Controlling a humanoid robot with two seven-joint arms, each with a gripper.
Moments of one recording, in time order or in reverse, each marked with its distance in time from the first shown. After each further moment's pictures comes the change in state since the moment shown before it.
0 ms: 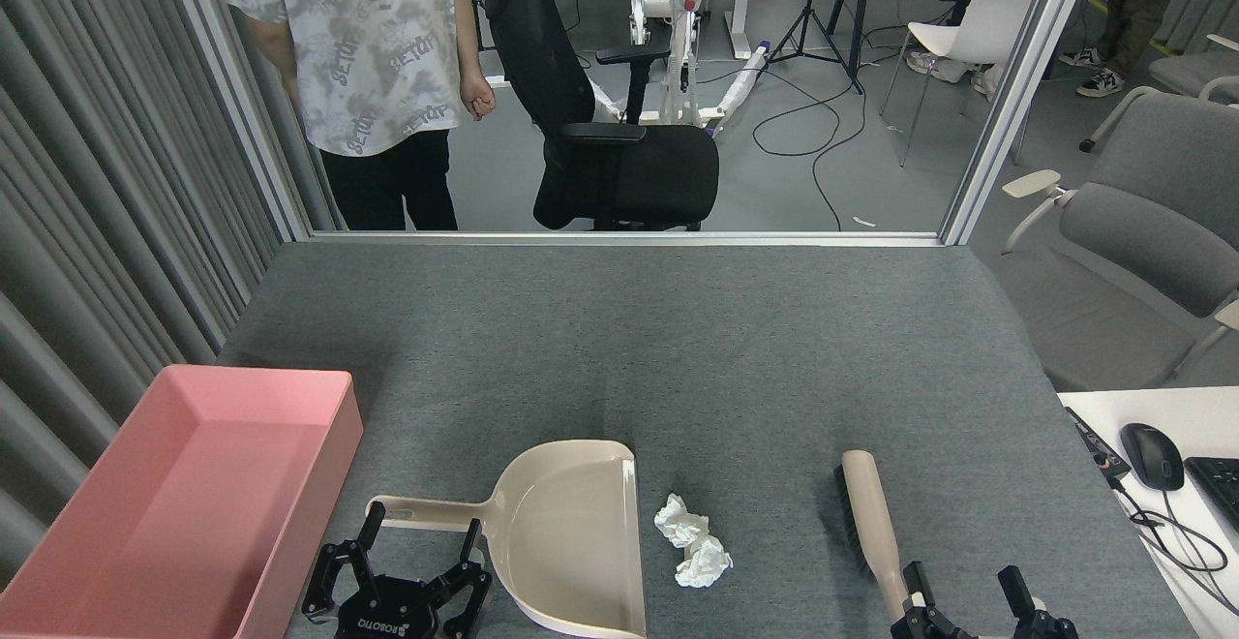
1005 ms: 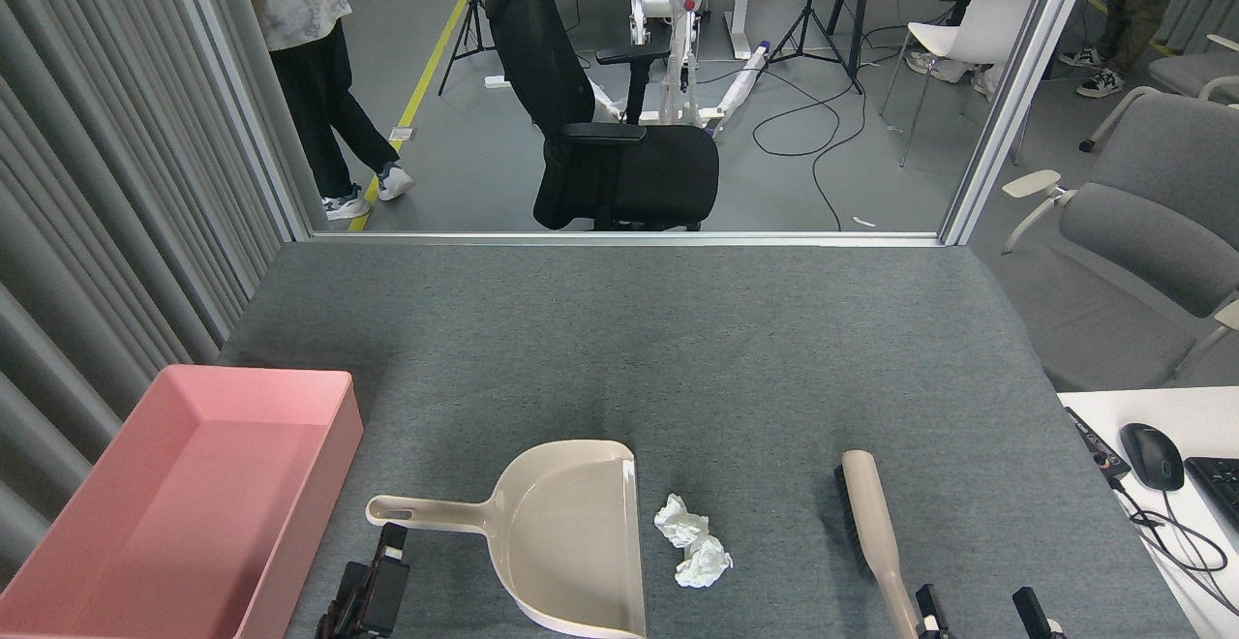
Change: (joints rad) left arm -0.020 0.037 0.061 0.176 1.049 -0.106 -0.079; right arm 0.045 -0.024 -0.011 -0.001 0.006 -0.004 -0.002
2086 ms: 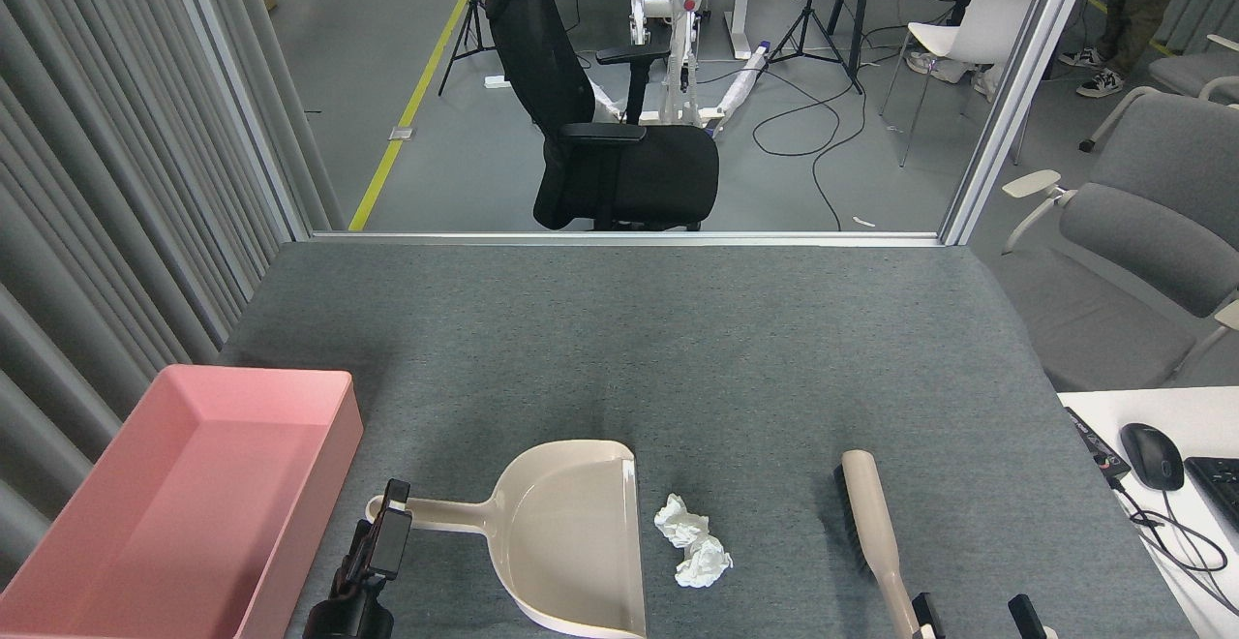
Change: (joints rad) left arm -0.194 -0.014 0.038 0.253 0.023 -0.086 -0.004; right arm 0.013 0.004 0.000 0.000 0.000 -0.017 -0.002
